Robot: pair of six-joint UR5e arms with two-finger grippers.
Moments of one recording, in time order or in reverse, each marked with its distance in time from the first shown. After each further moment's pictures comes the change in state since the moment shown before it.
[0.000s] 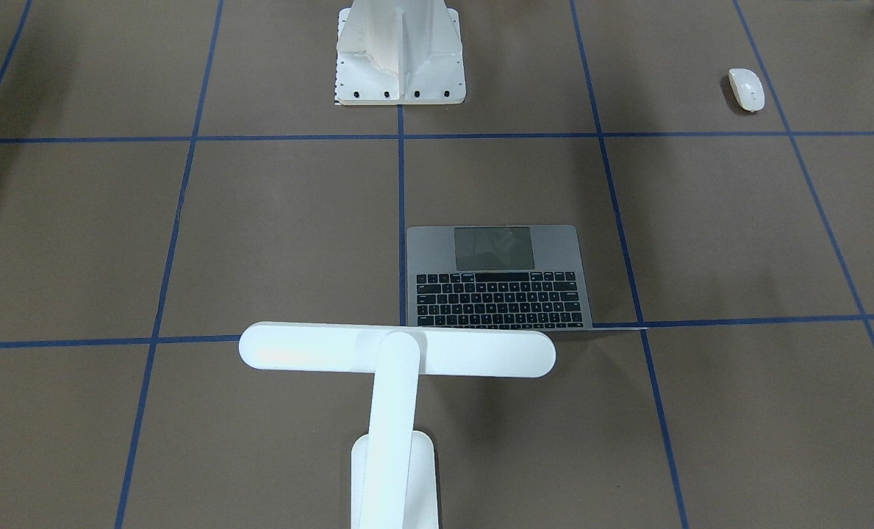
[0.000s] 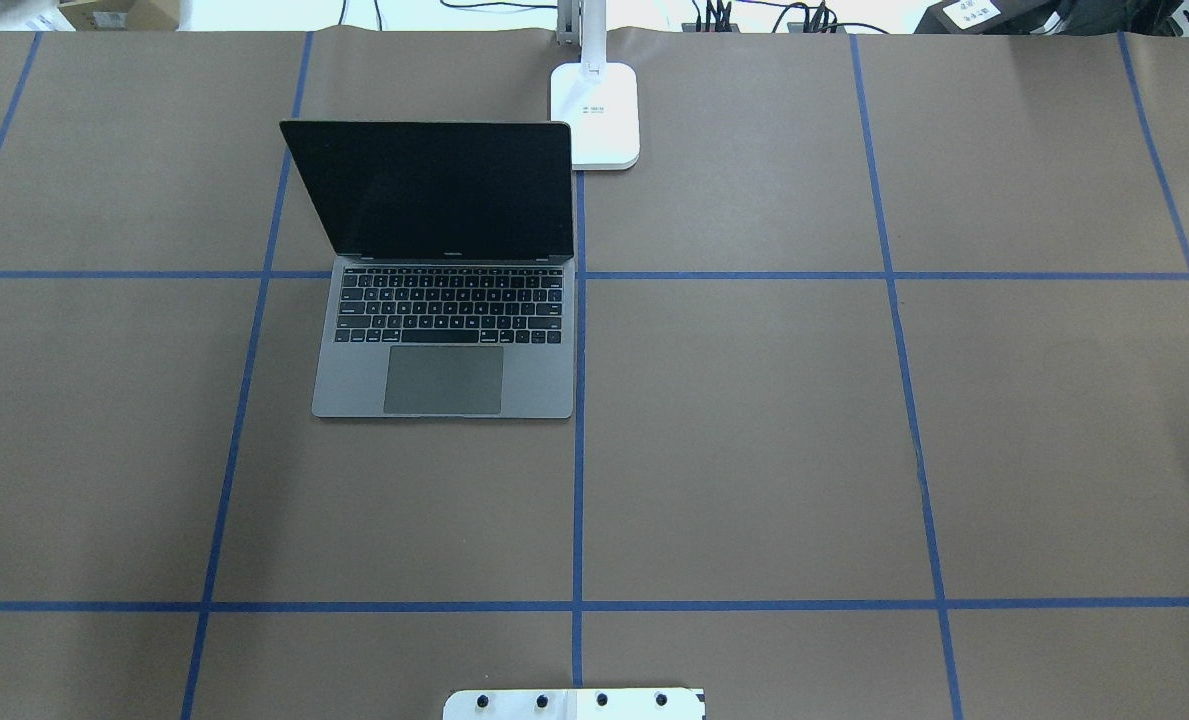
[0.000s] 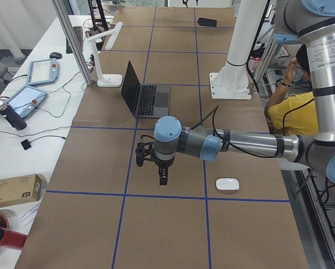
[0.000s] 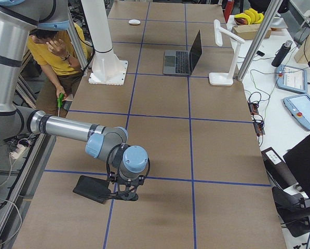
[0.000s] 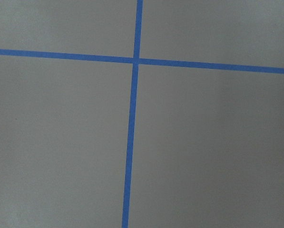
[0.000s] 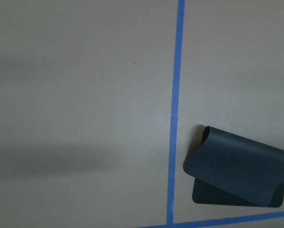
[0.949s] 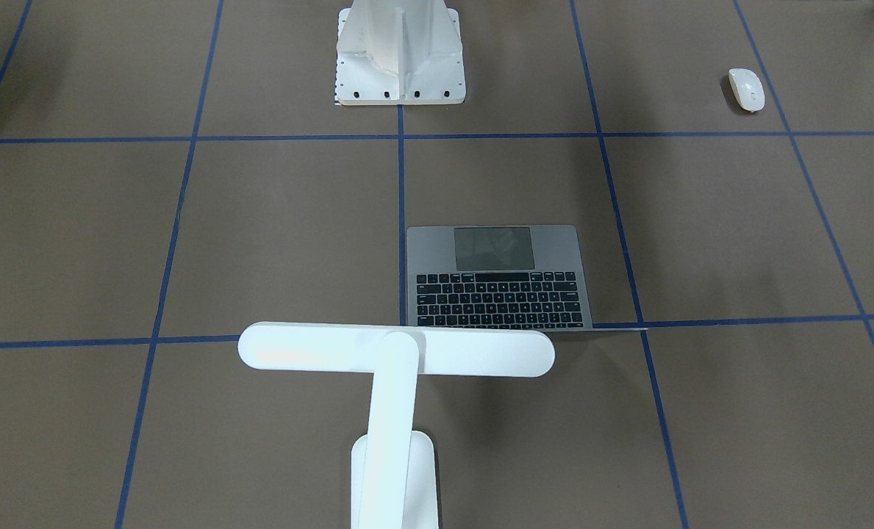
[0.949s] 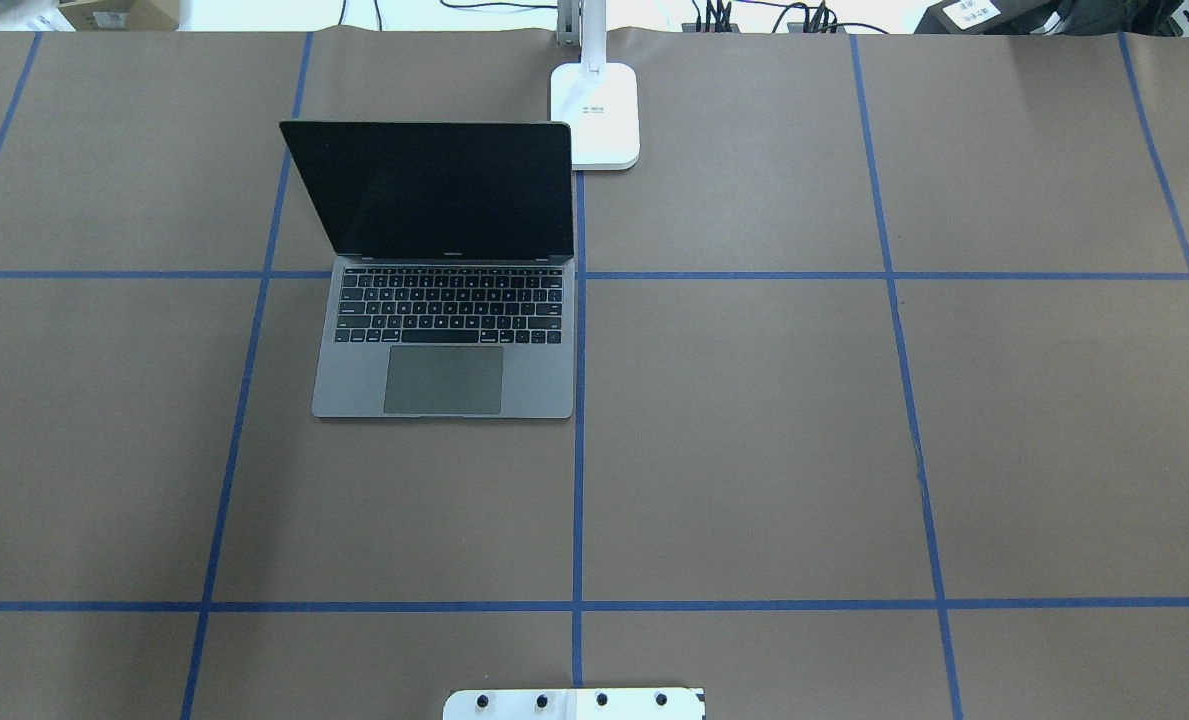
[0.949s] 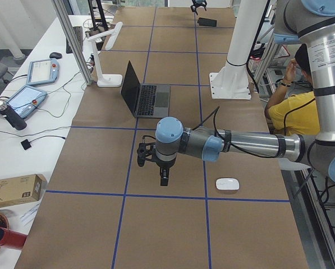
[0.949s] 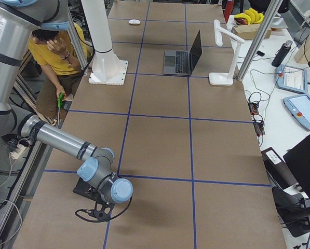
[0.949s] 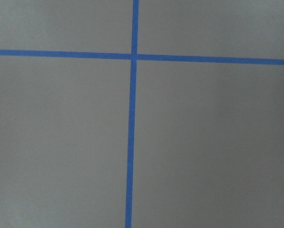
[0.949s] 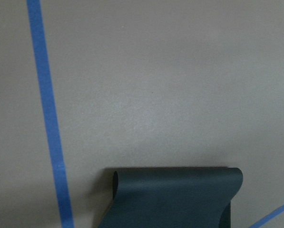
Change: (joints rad) left arm 0.000 0.007 -0.001 -0.001 -0.001 0.037; right arm -0.085 0.004 -0.213 0.000 0.033 -0.015
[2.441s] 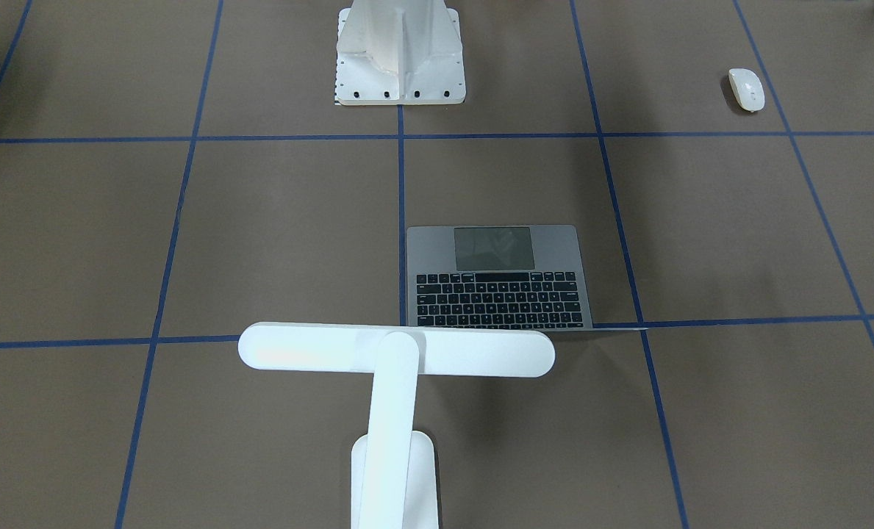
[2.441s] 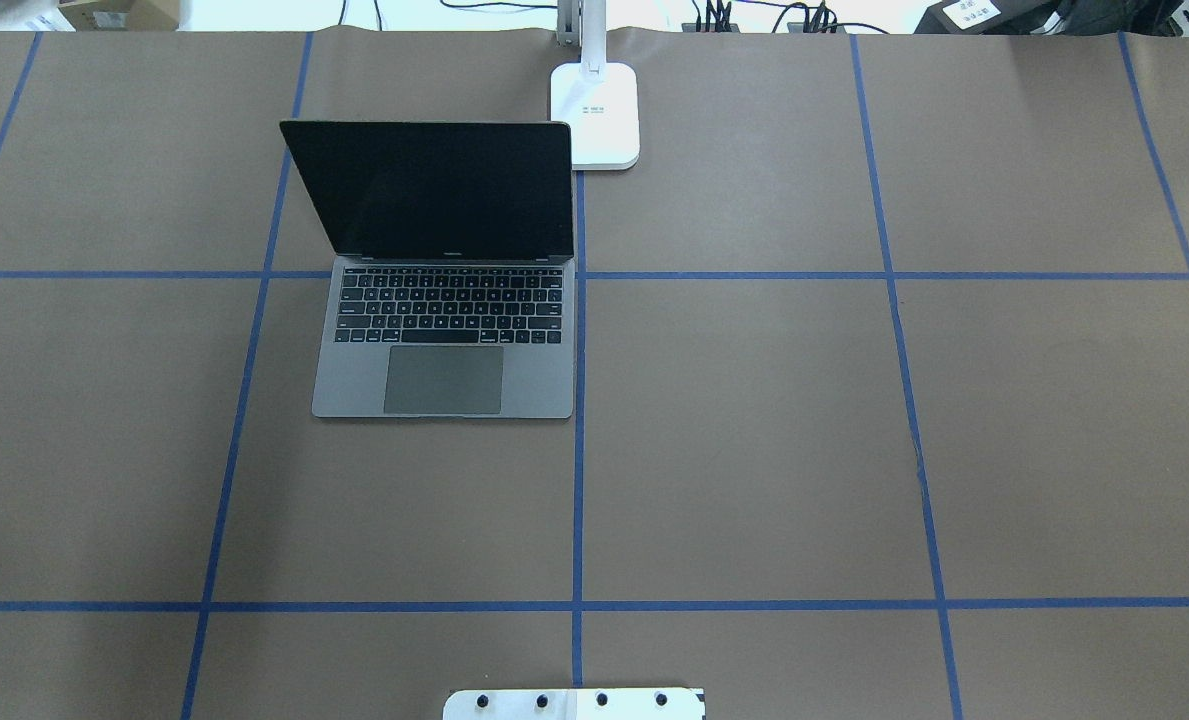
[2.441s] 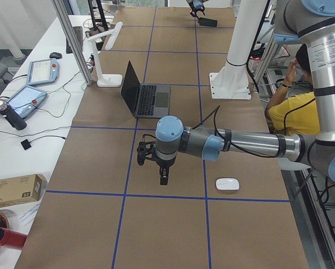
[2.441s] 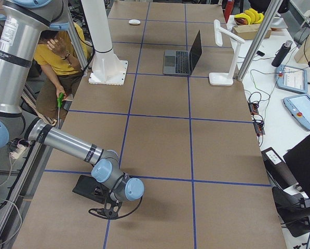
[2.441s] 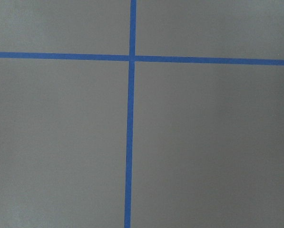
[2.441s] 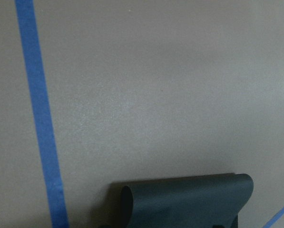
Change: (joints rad) left arm -0.001 0.000 -0.007 0.000 0.000 0.002; right arm -0.157 0.056 -0.081 0.002 -0.012 0.023
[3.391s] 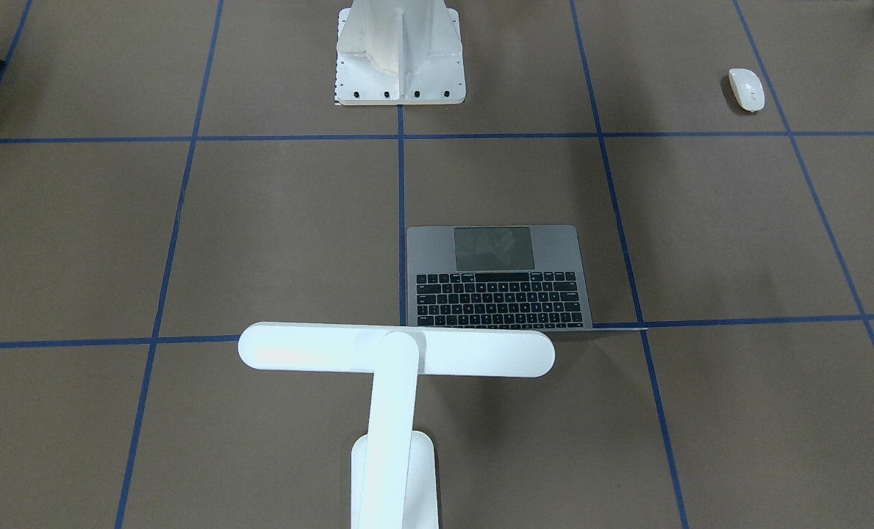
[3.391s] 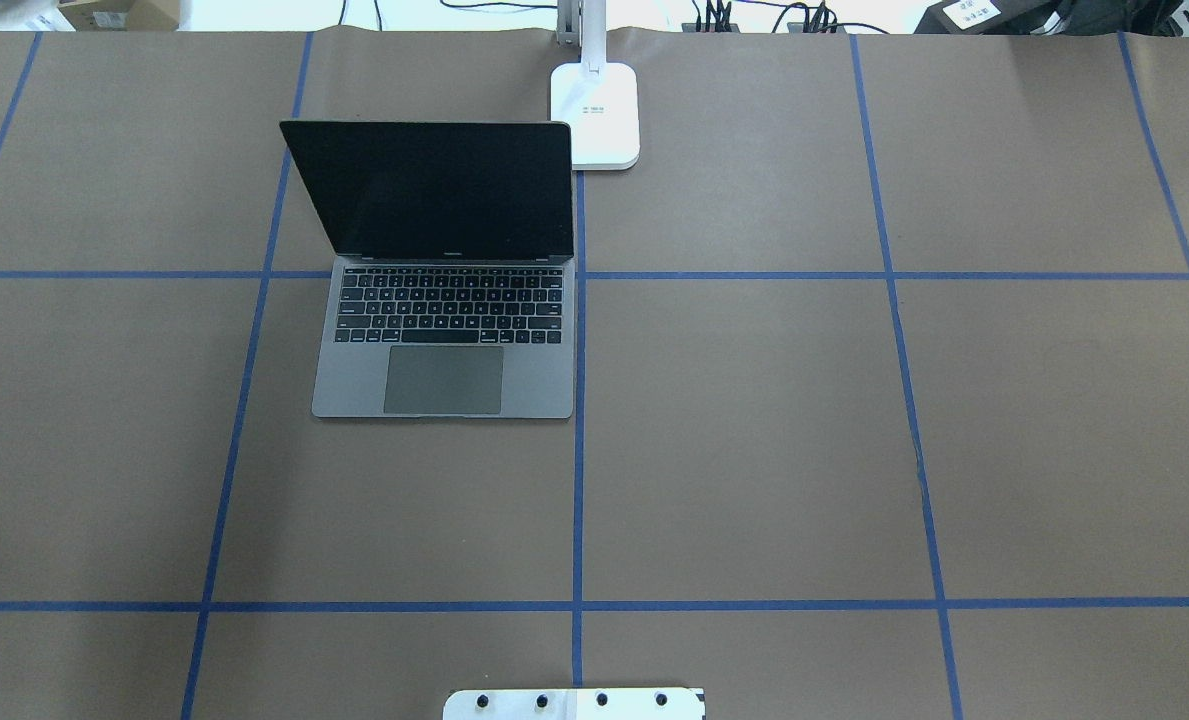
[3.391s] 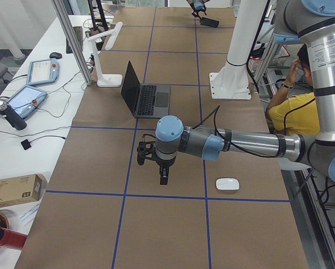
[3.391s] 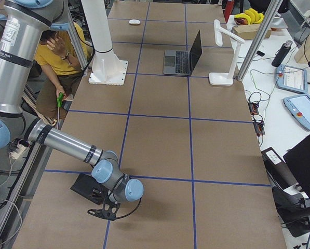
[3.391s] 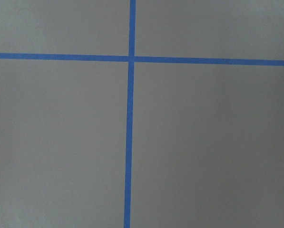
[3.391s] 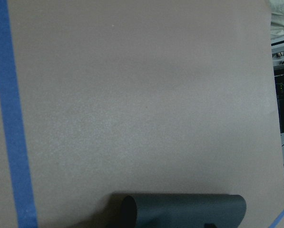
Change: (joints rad) left arm -0.001 0.000 -0.002 0.000 0.000 -0.001; right arm -0.016 0.005 -0.047 -0.022 -0.008 0.013
